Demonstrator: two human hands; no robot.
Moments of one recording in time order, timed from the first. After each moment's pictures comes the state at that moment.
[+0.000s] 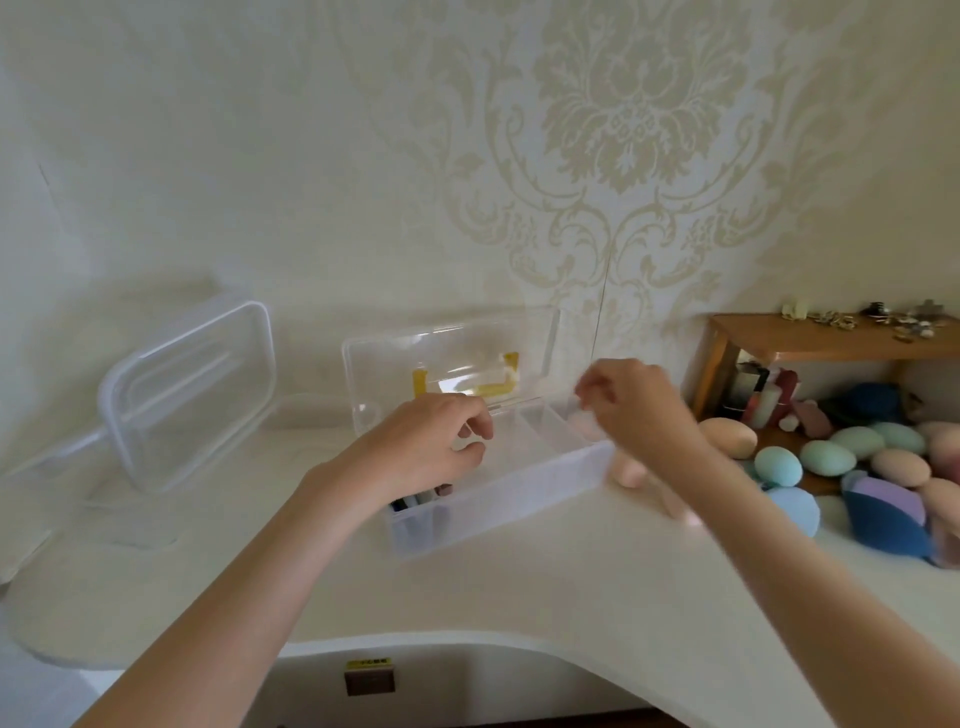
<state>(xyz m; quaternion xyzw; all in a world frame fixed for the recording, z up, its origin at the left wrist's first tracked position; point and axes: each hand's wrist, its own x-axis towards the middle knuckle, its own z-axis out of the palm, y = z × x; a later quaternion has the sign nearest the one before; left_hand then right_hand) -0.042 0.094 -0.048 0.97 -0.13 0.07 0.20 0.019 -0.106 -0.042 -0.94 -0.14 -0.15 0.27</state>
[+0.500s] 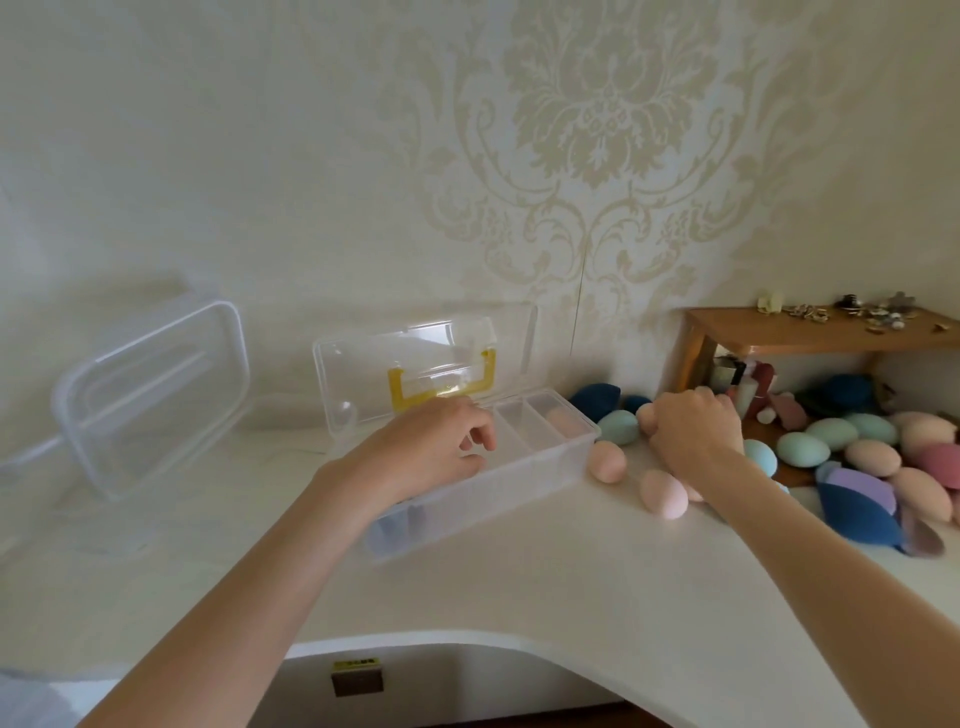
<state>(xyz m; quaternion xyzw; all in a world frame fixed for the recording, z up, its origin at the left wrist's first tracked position) -0.032 0.074 -0.052 0.97 -0.15 0.03 0.18 0.050 -0.171 -0.075 -0.99 -0.01 -0.12 -0.11</state>
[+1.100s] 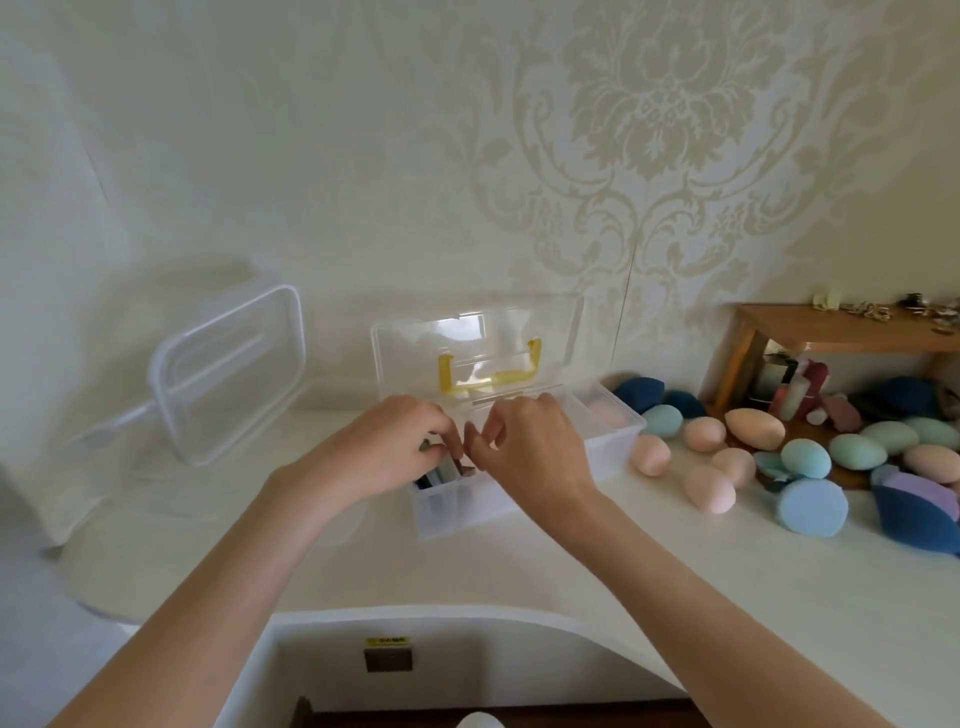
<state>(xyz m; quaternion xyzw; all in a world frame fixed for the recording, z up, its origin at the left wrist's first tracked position) -0.065 0.129 -0.054 0.98 -0.08 0.03 0.16 -0.037 -0.016 -0.071 -0.93 -0.20 -0.14 0.28</state>
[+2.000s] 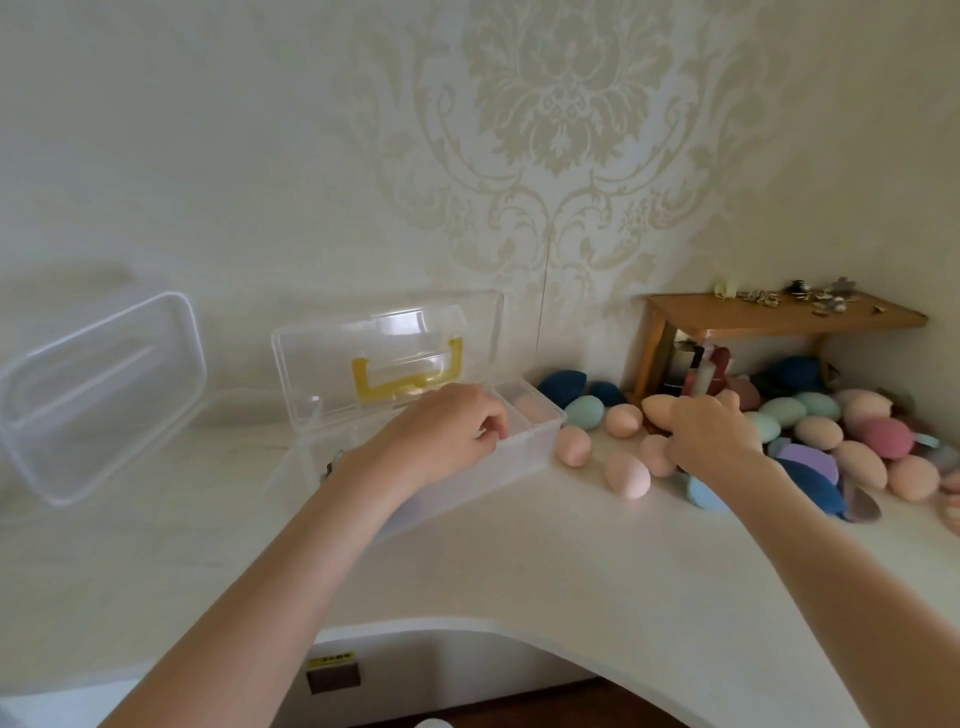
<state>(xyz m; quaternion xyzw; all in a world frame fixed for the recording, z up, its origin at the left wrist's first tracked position) -0.025 0.038 -0.051 0.97 -0.17 0.05 0.17 0.013 -0.198 -0.063 -1.00 0.06 -0.03 -0.05</state>
